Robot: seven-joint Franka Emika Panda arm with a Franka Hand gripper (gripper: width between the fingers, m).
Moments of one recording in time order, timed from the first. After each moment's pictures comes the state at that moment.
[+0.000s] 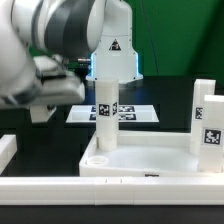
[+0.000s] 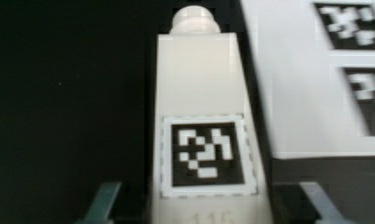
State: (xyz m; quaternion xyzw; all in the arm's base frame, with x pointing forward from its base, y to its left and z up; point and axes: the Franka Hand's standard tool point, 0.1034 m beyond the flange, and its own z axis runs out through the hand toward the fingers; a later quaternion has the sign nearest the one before) arm 0.404 -0.178 0.056 -0.91 0.01 0.40 0.08
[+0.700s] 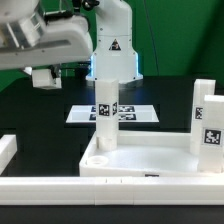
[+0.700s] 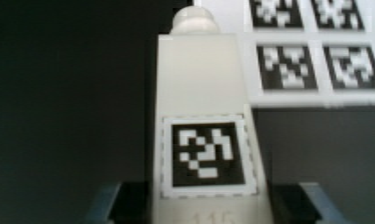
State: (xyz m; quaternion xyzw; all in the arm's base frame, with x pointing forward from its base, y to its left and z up) arm 0.453 -0.156 0.122 -0.96 0.01 0.27 0.06
